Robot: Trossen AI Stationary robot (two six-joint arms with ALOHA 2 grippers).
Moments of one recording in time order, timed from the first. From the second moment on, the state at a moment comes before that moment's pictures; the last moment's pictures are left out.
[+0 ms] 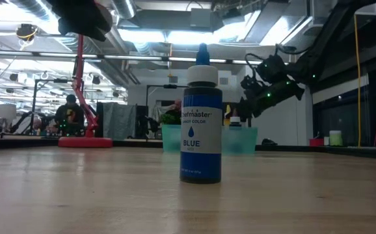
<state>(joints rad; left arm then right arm) -0.04 0.78 0.87 -0.71 -0.49 -0.47 -0.85 1.71 0.75 0.48 -0.49 -0.23</state>
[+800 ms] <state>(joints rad) -0.04 0.78 0.87 -0.71 -0.51 -0.46 -0.87 1.76 0.75 0.53 -0.49 -0.22</state>
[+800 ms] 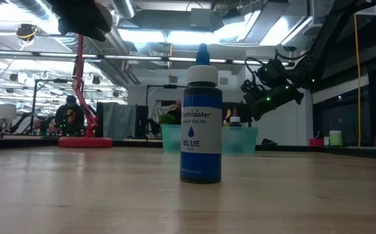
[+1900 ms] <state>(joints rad) -0.04 0.91 0.87 -0.67 -0.26 -0.32 -0.84 0.99 0.75 0.18 -0.33 -0.27</state>
